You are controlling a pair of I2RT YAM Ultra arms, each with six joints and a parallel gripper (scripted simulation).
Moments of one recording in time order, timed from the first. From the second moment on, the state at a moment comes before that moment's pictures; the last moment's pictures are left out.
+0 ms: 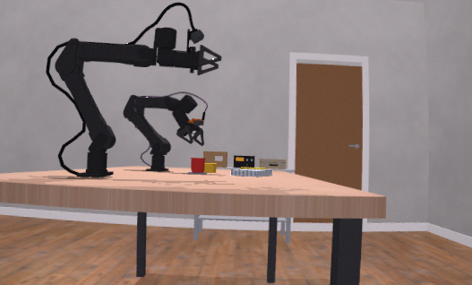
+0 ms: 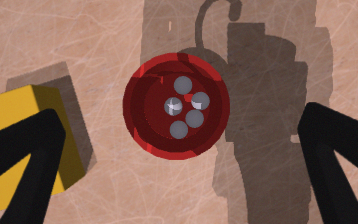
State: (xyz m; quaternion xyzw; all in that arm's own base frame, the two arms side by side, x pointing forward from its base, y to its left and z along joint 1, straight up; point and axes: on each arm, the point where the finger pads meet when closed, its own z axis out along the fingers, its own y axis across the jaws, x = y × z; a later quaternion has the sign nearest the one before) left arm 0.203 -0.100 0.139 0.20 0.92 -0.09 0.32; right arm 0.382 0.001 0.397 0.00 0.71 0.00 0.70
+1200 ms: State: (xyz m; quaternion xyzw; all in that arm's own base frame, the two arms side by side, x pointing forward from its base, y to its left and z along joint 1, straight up) left arm 0.352 -0.008 0.374 0.02 0.74 -0.01 0.67; right arm 0.382 0.001 0.397 0.00 0.71 0.00 0.70
